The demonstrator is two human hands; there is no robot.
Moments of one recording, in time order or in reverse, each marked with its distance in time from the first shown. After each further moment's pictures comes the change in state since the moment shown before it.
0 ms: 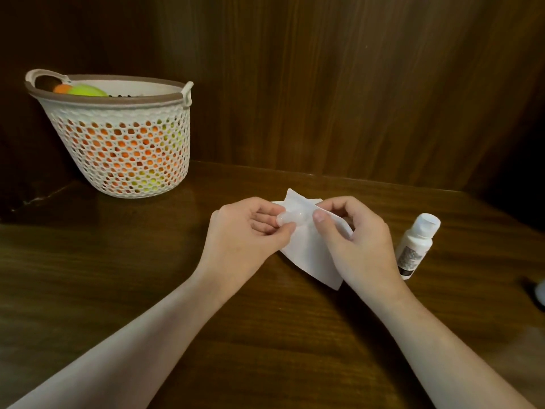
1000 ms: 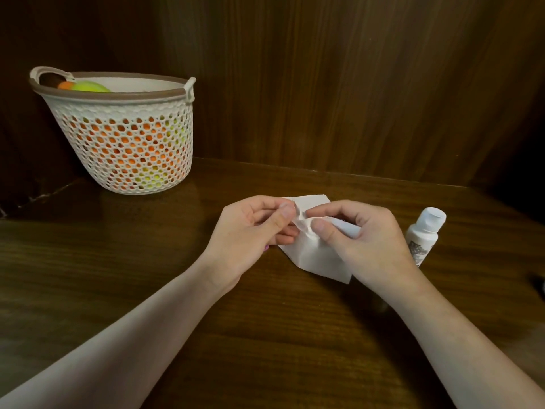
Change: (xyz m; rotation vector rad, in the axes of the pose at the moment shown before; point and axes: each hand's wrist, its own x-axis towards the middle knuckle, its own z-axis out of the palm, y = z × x) left_hand 0.002 0.002 -0.004 -0.421 -0.215 -0.158; right_hand -0.002 -0.006 -0.015 -0.022 -0.185 -0.045
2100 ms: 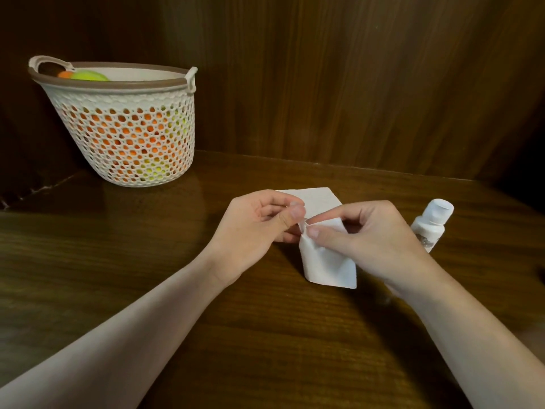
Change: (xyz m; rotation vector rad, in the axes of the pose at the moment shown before) left_hand 0.003 -0.008 0.000 0.056 -0.048 0.012; right_hand -0.002 0.000 -0.005 0.112 -0.145 0.227
